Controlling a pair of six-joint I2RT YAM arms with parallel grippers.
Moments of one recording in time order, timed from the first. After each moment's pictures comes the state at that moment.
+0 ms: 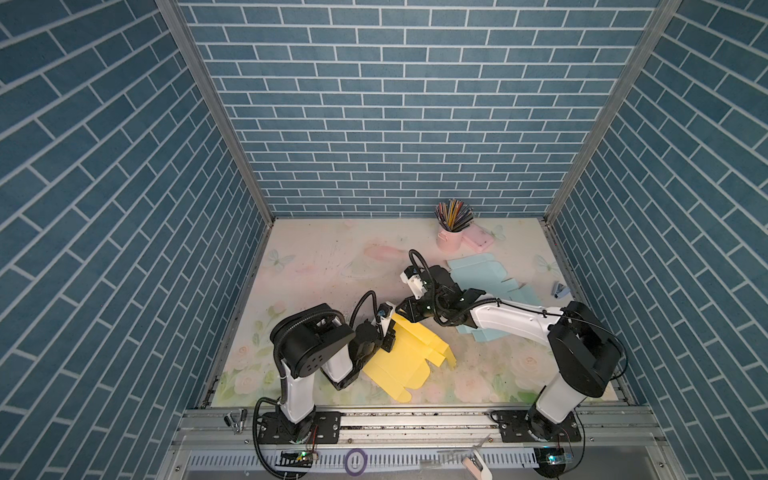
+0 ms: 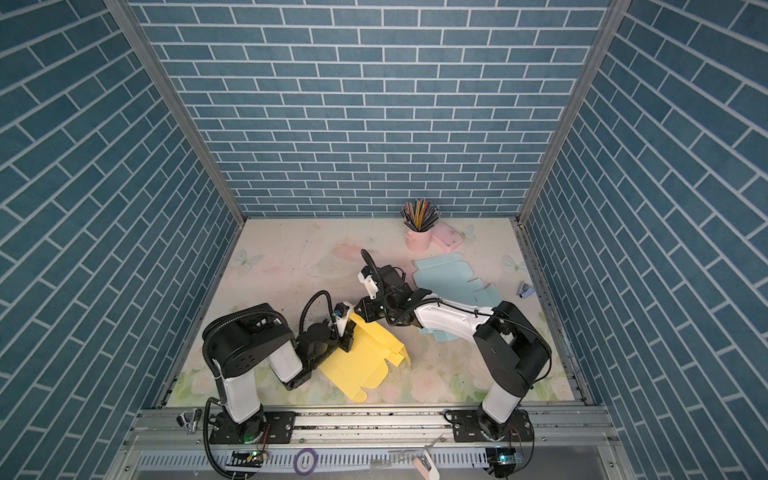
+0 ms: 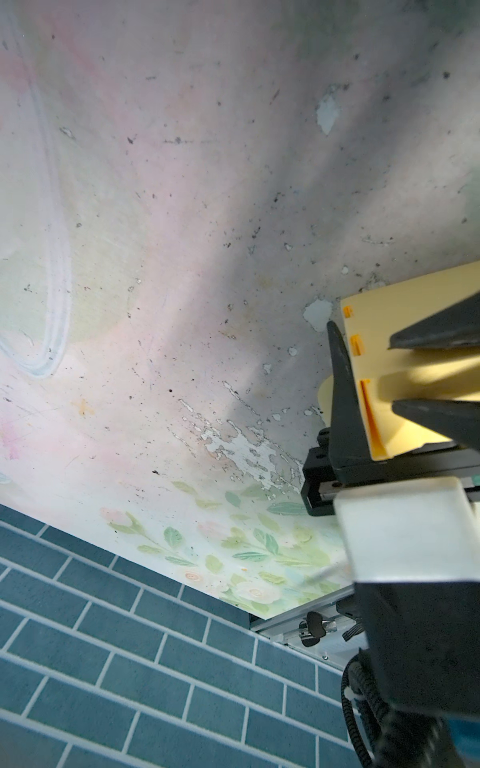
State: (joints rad) left arm -0.78 1.89 0.24 1.31 -0.16 -0.09; right arm 0.87 1.68 1.02 -0.11 -0.32 0.46
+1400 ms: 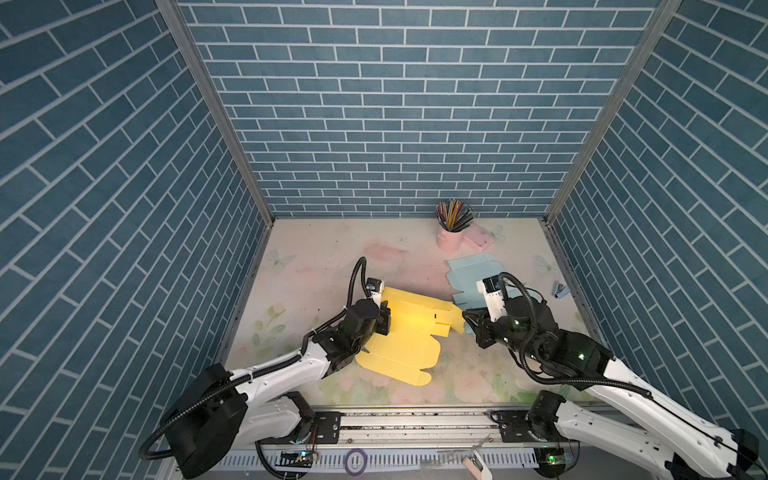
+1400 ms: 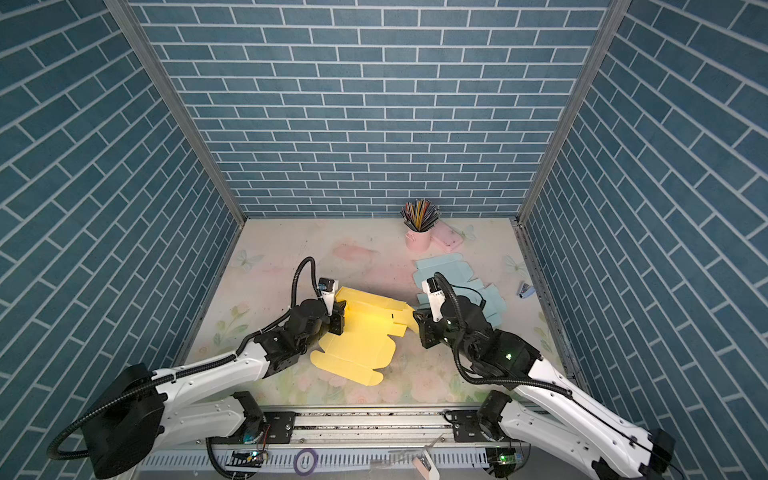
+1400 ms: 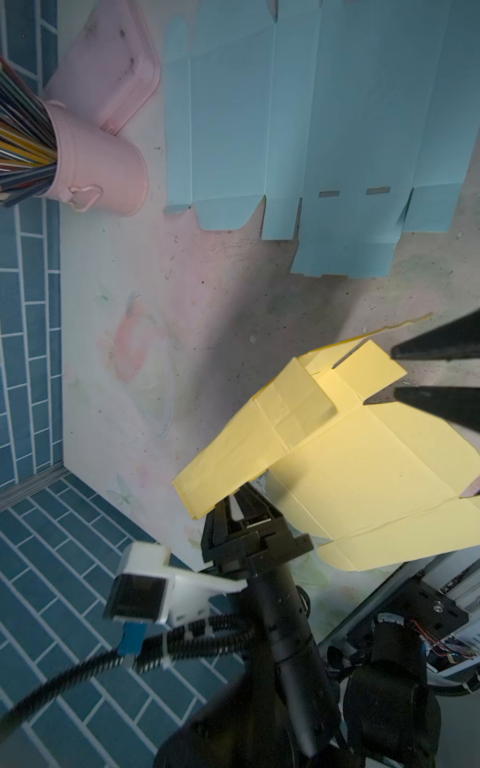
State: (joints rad) left arm -0.79 1.17 0.50 0.15 -0.29 -0.35; right arm 0.93 0.75 0.83 -0.61 0.10 0.43
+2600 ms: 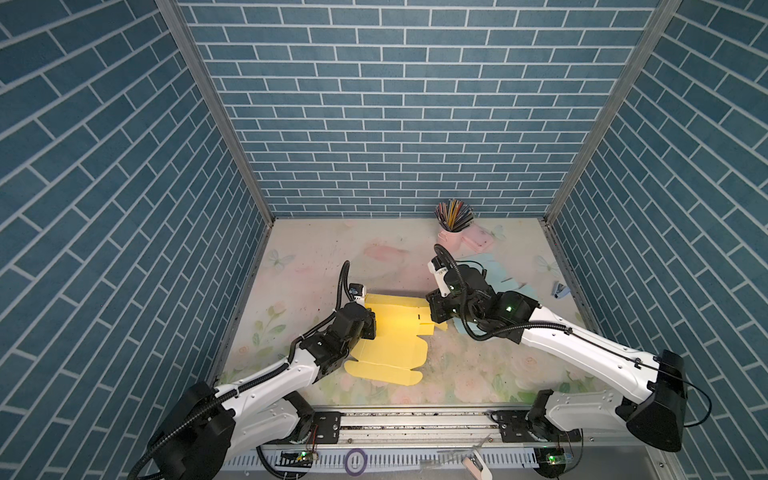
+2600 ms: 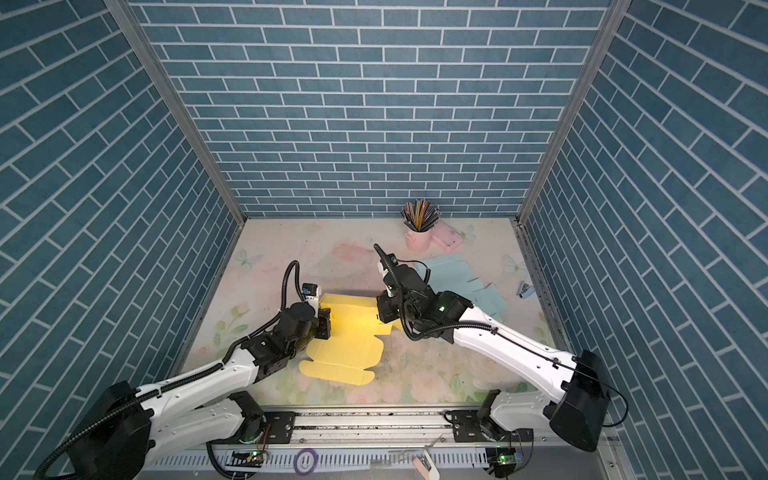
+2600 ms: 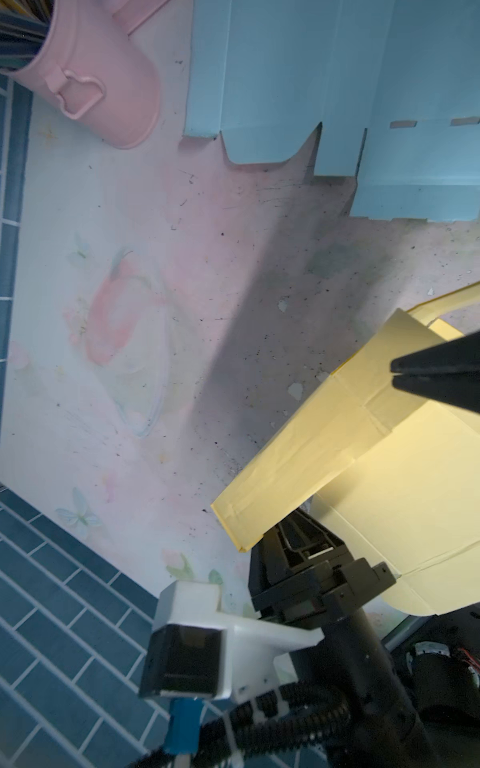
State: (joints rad) left arm -0.71 1.07 0.43 0.03 -0.28 -0.43; right arm 0.98 1.28 1.11 -0.55 0.12 0.43
